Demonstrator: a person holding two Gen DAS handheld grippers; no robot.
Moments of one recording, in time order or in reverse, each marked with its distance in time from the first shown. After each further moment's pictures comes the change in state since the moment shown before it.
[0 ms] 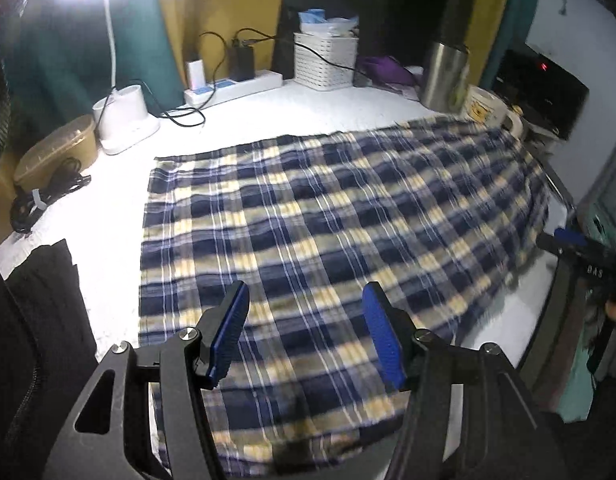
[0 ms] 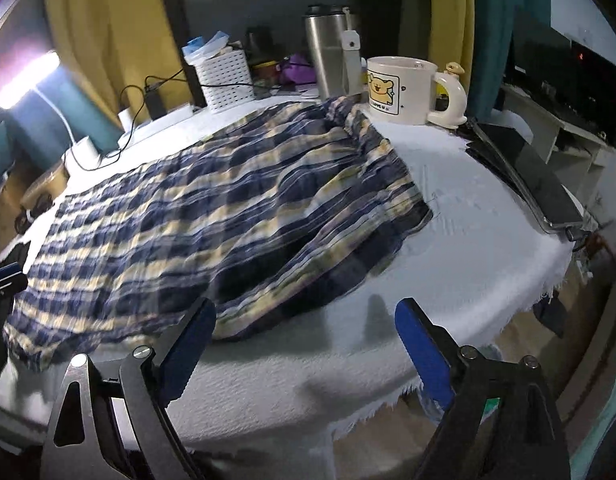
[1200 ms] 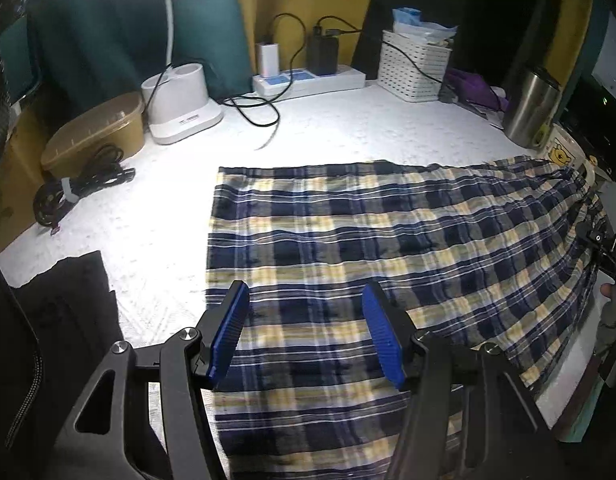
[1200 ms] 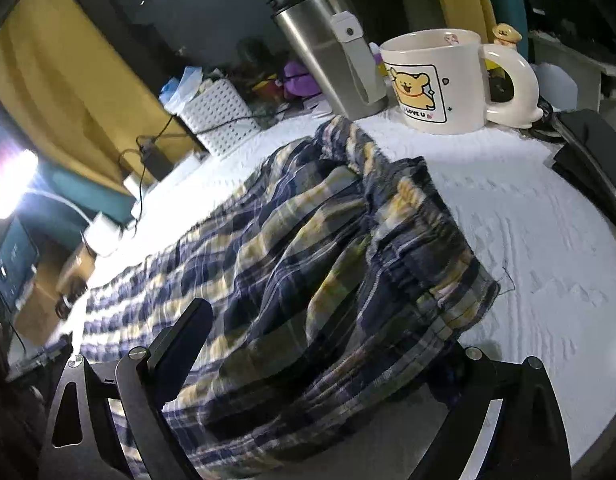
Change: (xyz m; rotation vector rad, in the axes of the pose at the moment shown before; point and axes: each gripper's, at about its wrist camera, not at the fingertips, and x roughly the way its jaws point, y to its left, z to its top) left arm 0.033 0.056 0.042 -0.144 0.048 0.150; right arm 0.079 -0.027 0.084 0.211 0.005 0.246
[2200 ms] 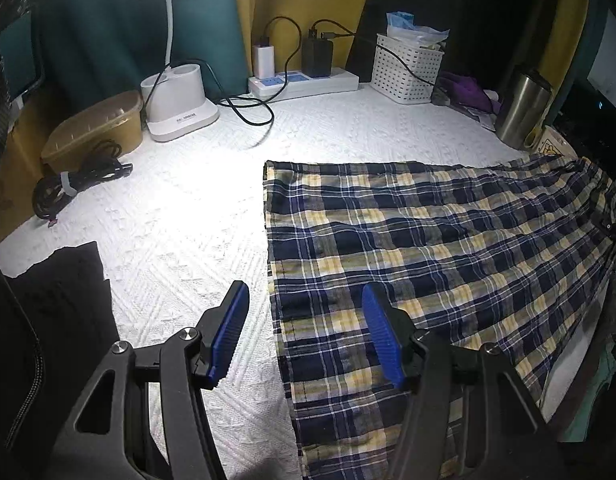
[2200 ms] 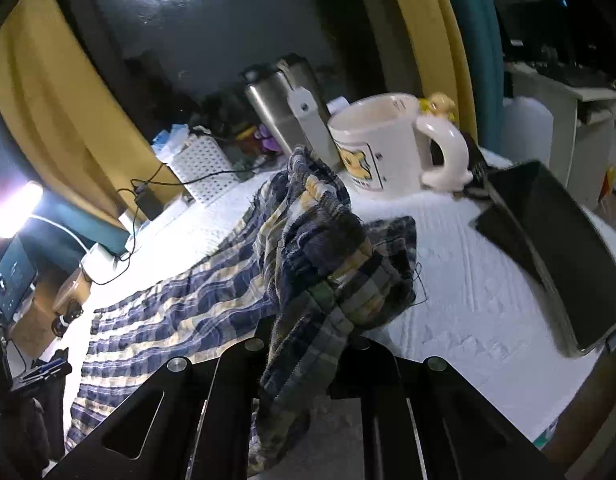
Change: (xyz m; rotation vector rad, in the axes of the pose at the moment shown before) left arm -0.006 0.000 -0.006 -0.002 -0.019 -0.031; right arm -0.058 -0.028 0.019 -0.031 -0.128 -0.043
